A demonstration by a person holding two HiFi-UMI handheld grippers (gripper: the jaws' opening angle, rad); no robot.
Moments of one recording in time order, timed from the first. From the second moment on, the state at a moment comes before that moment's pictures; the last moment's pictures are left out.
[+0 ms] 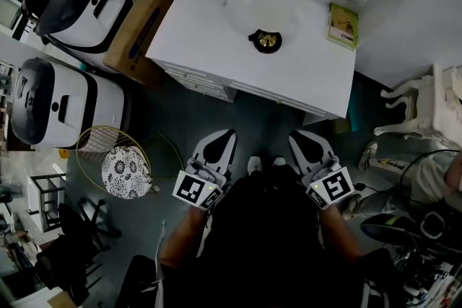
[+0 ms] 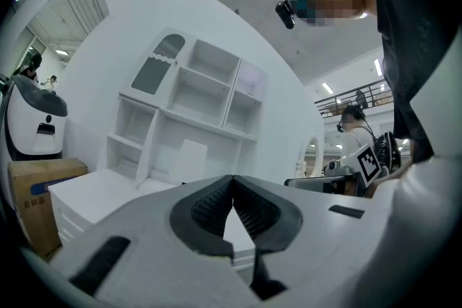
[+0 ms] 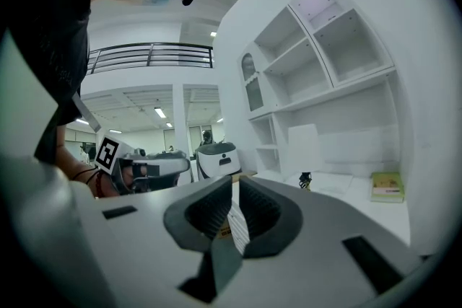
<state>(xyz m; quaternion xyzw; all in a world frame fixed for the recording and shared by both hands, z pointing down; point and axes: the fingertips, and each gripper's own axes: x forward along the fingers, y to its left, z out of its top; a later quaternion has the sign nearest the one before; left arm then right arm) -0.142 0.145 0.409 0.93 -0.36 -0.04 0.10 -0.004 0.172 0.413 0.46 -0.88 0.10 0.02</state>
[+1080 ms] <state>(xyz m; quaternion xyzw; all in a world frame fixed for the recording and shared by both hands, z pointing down) -0.091 0.035 0.401 0.93 -0.34 -0.03 0.09 0.028 0.048 0.438 0.43 -0.89 0.12 0.04</state>
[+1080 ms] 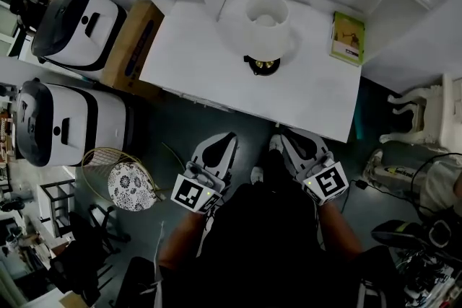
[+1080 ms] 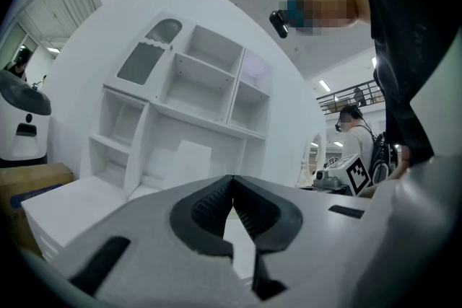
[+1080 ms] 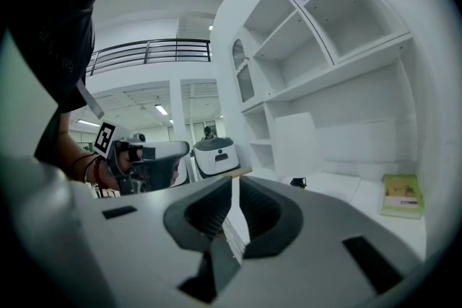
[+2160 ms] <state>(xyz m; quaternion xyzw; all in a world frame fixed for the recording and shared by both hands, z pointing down) -0.049 -0.088 0.453 0.92 -0.37 -0.01 0.10 0.053 -0.103 0.521 0.37 -0.92 0.13 0.07</state>
